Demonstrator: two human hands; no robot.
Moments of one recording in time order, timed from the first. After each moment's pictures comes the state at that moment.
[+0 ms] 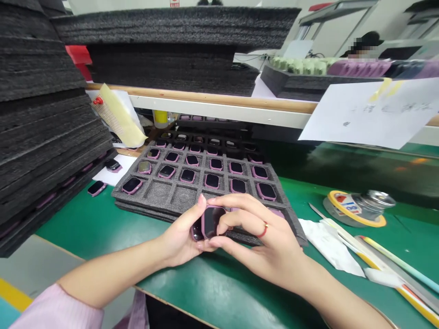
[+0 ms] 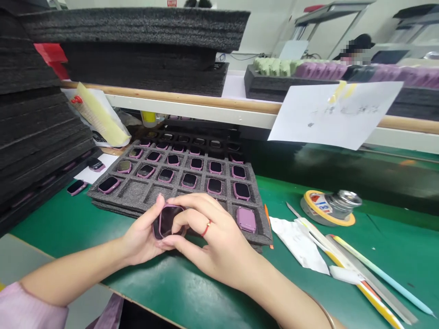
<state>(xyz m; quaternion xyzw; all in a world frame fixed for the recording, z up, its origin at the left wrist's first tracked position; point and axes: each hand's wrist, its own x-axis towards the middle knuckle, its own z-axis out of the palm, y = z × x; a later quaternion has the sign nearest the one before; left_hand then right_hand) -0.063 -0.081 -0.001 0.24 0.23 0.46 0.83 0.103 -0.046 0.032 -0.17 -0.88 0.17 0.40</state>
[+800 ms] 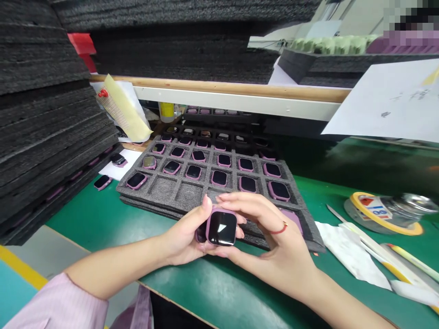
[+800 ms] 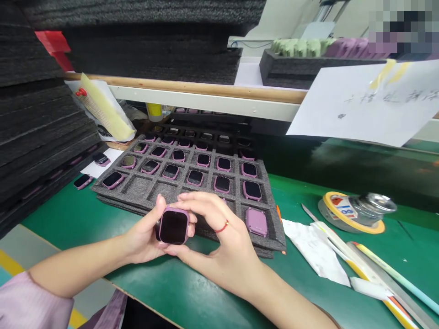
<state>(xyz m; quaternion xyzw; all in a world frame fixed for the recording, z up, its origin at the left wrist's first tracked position) -0.066 -0.080 -0.007 0.26 0.26 0.44 0.82 0.105 -0.047 0.012 -0.21 -0.84 0.24 0.43</state>
